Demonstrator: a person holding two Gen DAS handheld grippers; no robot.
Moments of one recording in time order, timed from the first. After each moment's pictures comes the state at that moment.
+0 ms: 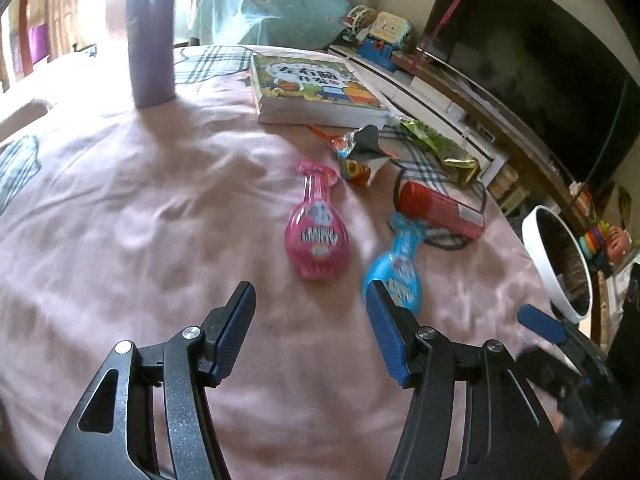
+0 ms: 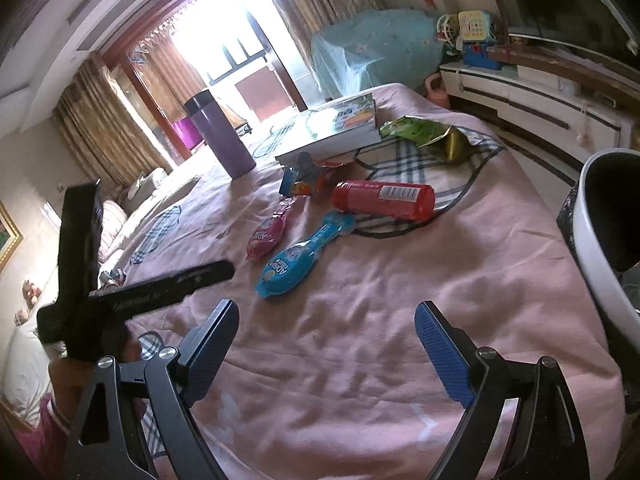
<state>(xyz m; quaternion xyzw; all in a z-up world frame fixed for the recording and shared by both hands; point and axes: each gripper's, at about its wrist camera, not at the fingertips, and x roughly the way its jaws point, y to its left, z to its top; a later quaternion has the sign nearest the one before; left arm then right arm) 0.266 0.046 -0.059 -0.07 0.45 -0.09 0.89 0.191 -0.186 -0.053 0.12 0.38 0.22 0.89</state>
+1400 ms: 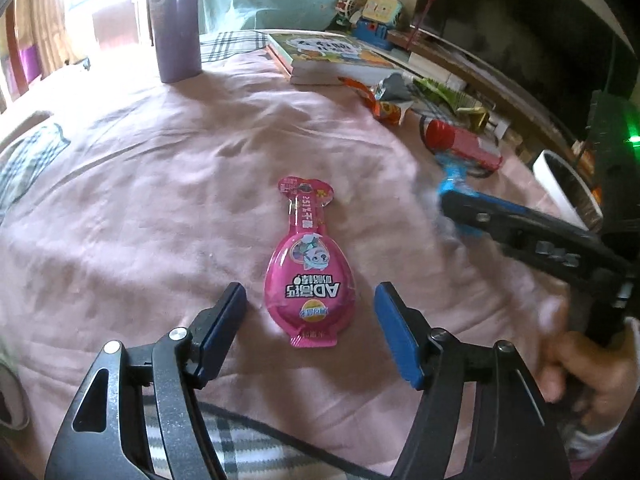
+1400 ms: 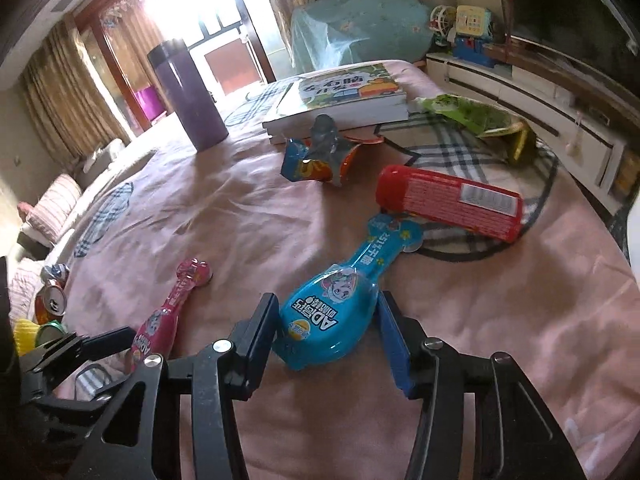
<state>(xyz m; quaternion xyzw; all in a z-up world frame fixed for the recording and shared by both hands) 0.215 0.083 -0.082 -0.01 0.46 -0.09 0.88 0.239 -0.107 -0.077 0.06 0.42 0.15 0.89</state>
